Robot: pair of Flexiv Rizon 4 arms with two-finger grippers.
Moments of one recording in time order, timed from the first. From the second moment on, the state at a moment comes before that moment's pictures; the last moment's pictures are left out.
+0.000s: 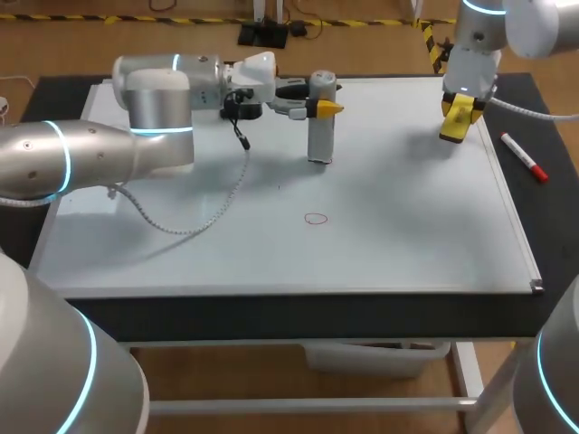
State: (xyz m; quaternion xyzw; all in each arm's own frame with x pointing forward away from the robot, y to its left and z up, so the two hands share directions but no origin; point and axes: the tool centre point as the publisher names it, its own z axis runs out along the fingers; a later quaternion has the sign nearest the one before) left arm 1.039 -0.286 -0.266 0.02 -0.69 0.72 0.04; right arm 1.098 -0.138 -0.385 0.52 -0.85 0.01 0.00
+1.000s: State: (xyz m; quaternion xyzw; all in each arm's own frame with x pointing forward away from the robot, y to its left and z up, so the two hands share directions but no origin) left arm 1.048 -0.292 -0.279 0.03 -0.69 0.72 0.04; right arm 1.098 -0.138 -0.384 0.52 -0.85 0.01 0.00
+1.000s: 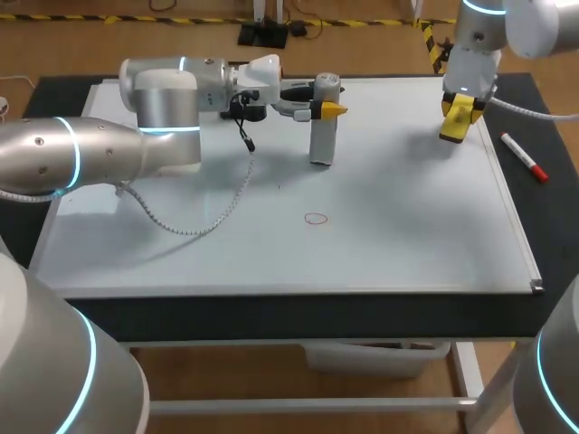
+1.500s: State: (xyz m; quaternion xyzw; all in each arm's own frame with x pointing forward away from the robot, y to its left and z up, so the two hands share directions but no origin) left arm 1.049 -0.290 -0.278 0.03 -0.69 0.72 0.04; right arm 1.098 -0.138 -0.384 0.52 -0.85 0.01 0.00
